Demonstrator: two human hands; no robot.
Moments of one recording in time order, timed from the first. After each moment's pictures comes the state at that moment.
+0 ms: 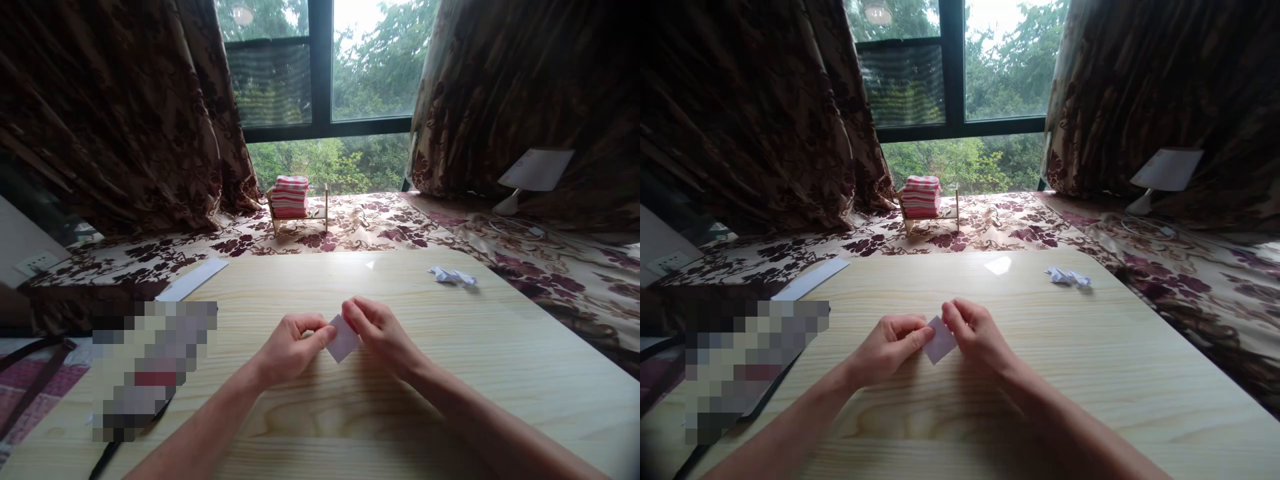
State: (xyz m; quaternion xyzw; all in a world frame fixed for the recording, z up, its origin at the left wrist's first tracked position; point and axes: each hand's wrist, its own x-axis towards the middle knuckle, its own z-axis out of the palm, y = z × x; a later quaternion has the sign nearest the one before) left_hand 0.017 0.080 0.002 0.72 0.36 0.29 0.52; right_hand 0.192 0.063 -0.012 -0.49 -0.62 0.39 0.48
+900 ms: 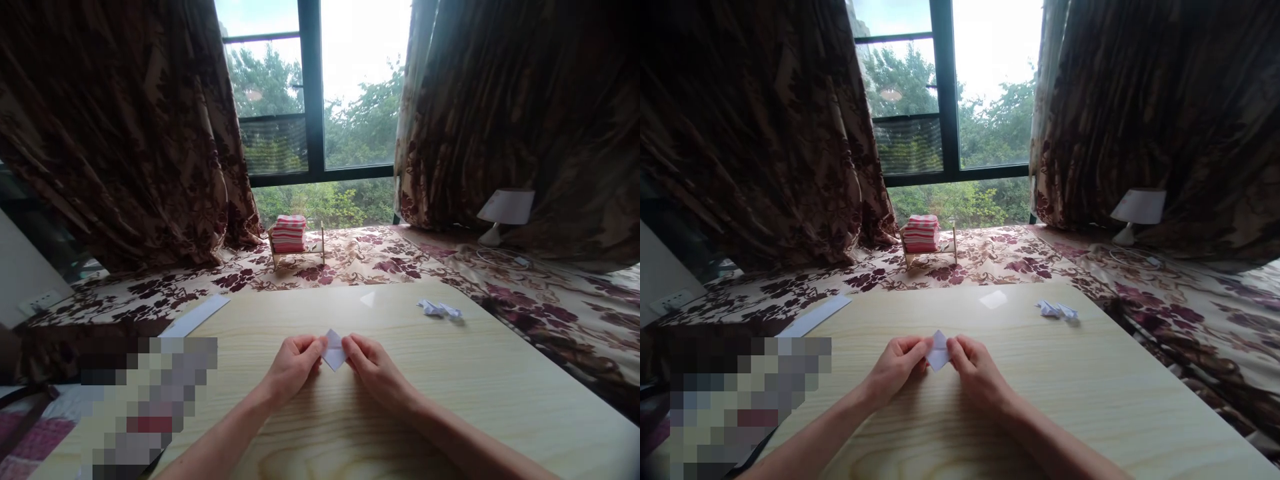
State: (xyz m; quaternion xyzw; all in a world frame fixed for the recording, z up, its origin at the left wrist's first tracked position) left_hand 0.034 0.096 -0.007 0.65 0.41 0.36 0.54; right_hand 0.197 0.071 -0.033 -0.44 -0.61 0.43 0.51
